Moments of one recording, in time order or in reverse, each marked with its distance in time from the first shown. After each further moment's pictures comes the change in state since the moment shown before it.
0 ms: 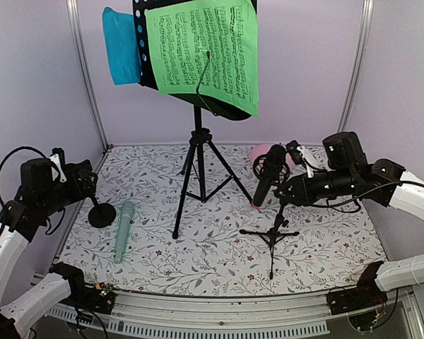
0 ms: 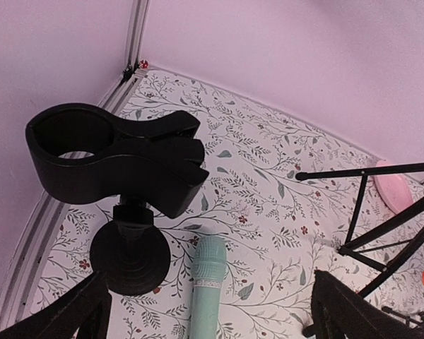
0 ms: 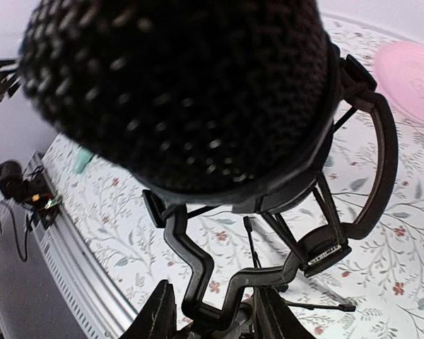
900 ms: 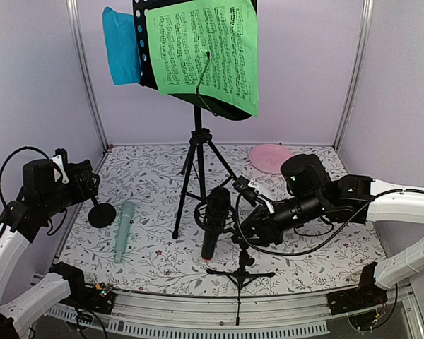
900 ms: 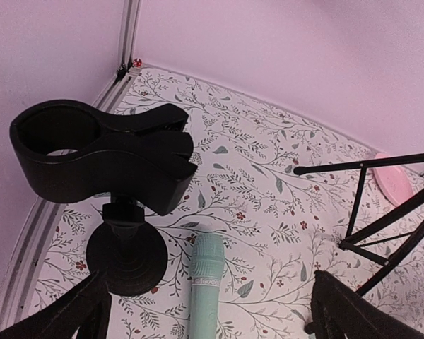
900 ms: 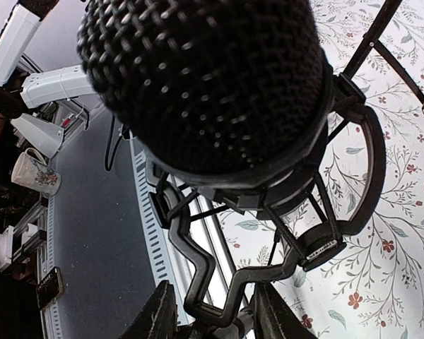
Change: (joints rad) left arm -0.022 0.003 -0.016 0.018 -0.001 0.014; right arm 0.388 0.176 0.000 0.195 -0.230 -0.030
